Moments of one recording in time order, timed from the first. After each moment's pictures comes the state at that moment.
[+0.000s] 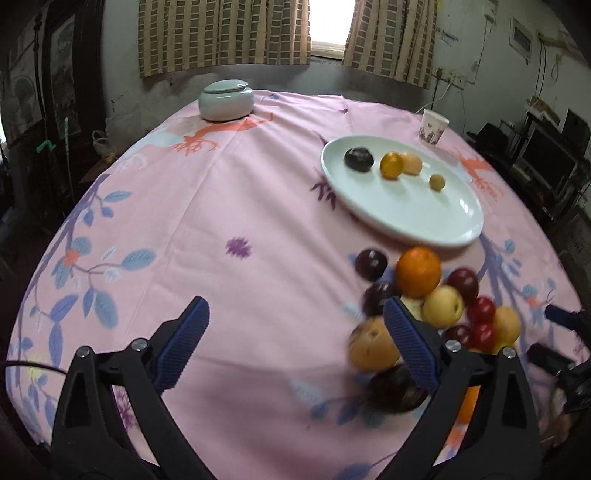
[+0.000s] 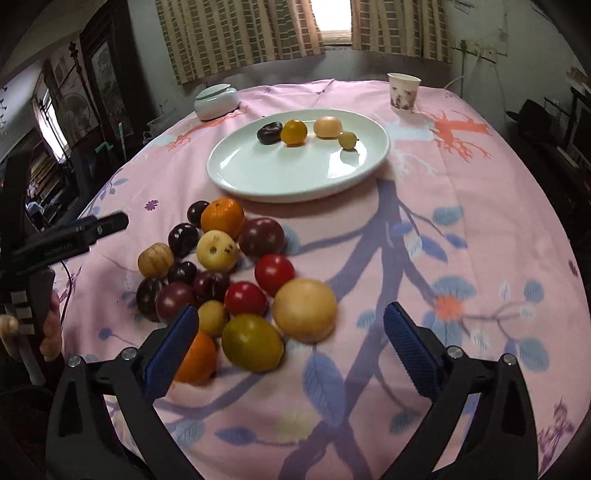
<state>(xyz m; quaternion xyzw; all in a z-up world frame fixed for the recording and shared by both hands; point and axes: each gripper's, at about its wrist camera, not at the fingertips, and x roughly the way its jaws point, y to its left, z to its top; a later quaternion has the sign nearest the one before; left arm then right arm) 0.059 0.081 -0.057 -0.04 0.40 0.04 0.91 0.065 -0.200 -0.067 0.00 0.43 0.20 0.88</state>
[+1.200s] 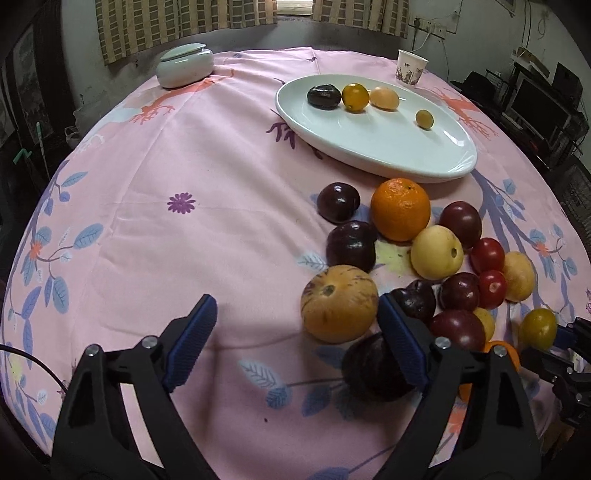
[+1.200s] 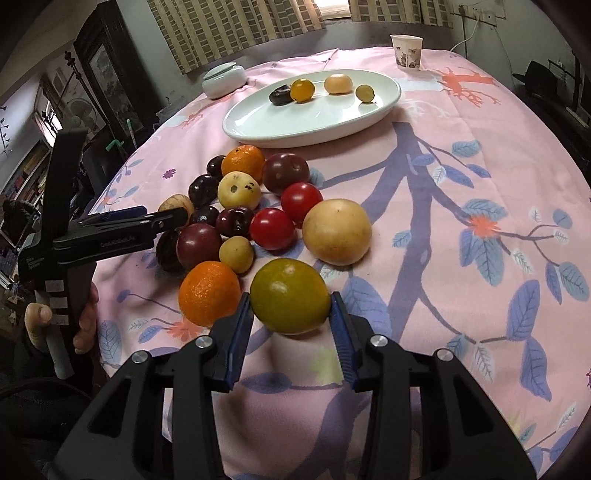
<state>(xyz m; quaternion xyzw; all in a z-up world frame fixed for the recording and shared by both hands) 0.086 0.047 -0.093 -0.02 0.47 -0.01 0.88 0.044 -0.197 -0.094 0.03 0.47 0.23 0.85</state>
